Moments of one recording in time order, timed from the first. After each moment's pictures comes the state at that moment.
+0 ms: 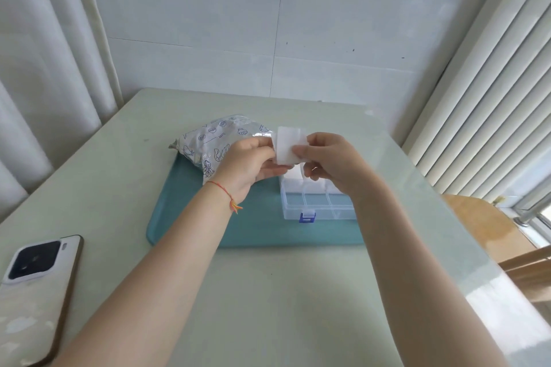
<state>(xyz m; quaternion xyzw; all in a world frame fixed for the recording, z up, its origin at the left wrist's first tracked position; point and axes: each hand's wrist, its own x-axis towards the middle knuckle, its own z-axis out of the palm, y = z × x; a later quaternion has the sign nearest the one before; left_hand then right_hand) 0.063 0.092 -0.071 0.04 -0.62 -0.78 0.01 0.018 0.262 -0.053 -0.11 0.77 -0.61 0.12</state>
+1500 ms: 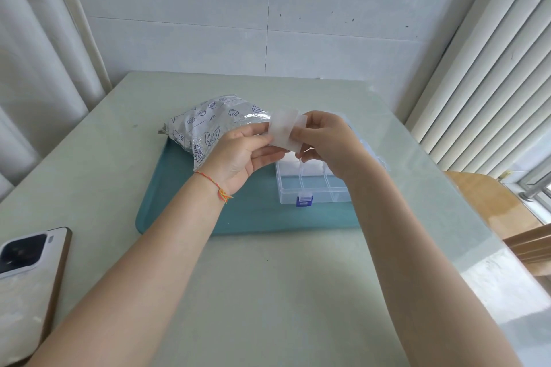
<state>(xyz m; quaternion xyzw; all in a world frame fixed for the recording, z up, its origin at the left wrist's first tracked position) 0.059 0.093 -0.086 0.02 -0.55 -0.84 -0.02 0.019 0.259 -0.059 -0.11 0.77 -0.62 0.08</state>
